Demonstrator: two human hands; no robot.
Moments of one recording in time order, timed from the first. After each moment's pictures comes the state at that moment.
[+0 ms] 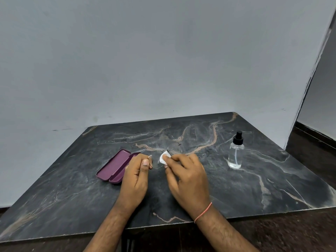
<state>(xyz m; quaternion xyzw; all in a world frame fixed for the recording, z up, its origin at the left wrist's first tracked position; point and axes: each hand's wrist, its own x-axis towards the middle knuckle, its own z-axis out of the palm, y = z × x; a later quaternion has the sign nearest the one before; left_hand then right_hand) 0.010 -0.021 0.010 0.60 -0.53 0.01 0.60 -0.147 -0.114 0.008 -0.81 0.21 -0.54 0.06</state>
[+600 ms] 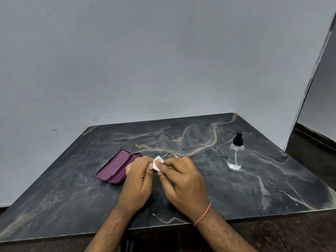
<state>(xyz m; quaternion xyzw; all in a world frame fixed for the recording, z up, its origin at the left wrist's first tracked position) 0.008 -0.019 0.008 0.64 -0.58 0.07 0.51 -0.147 -0.107 0.009 -0.83 0.14 -0.54 0.07</state>
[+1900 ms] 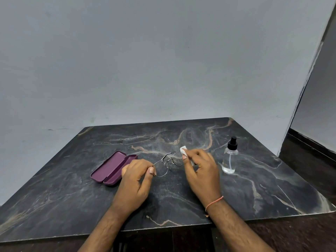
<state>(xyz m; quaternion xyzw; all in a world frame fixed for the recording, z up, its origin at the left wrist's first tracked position) 0.004 -0.017 0.010 0.64 -0.59 0.09 0.49 -0.171 -0.165 0.014 -0.77 0.28 -0.54 0.18</state>
